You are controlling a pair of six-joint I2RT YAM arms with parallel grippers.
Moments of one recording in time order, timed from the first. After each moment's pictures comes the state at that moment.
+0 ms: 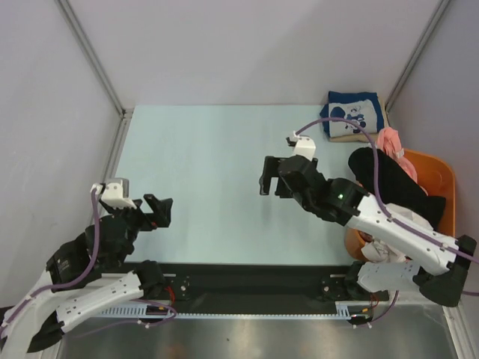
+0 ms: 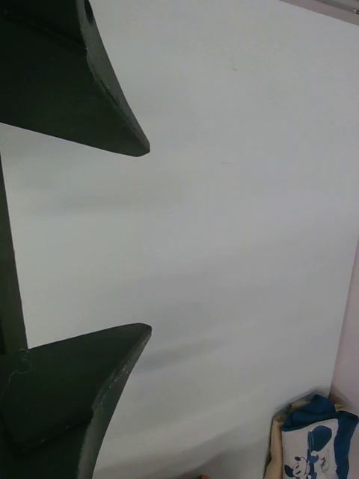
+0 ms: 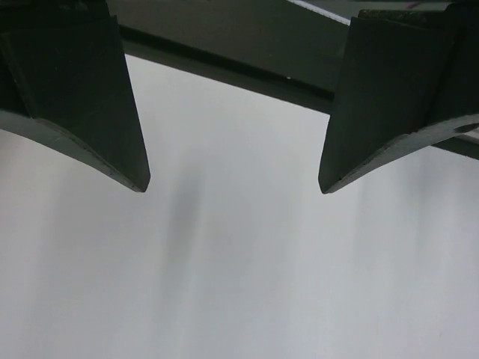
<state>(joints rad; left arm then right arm) -1.00 0.36 0.92 -0.92 -0.80 -0.52 0.98 1.22 1.26 -0.68 0.50 0.71</state>
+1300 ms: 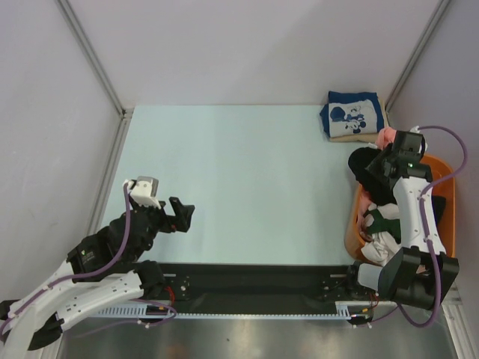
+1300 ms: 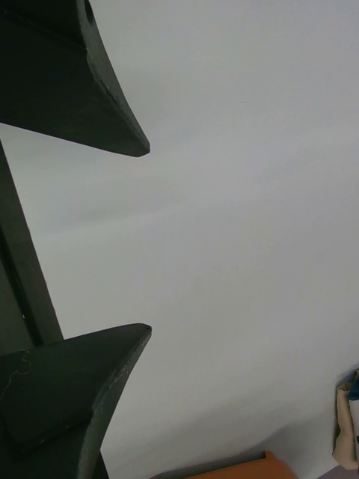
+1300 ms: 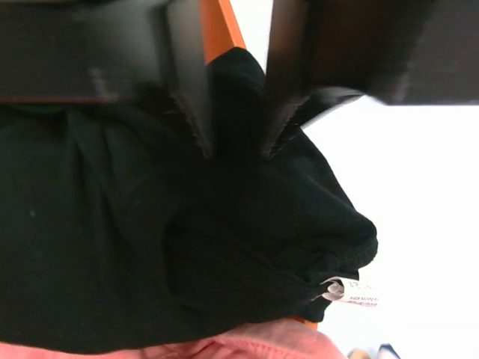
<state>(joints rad) -1.00 0.43 0.82 -0.79 -0.62 -0.50 -0.24 1.22 1.09 -0.67 0.04 0.52</state>
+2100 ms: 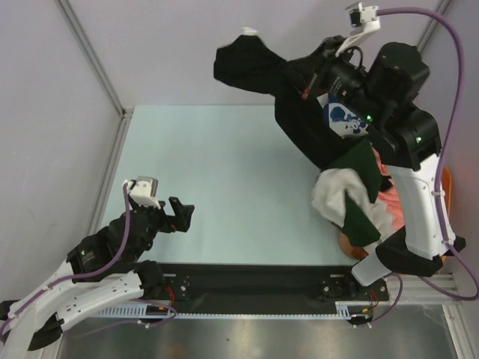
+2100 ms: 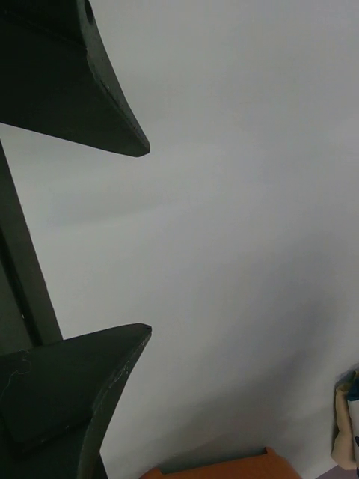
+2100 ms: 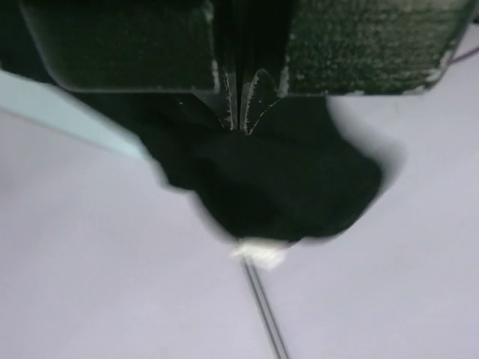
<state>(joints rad) -1.00 0.42 0.82 -0.79 -0.63 -0.50 0.58 1.56 2.40 -0.74 -0.14 0.32</state>
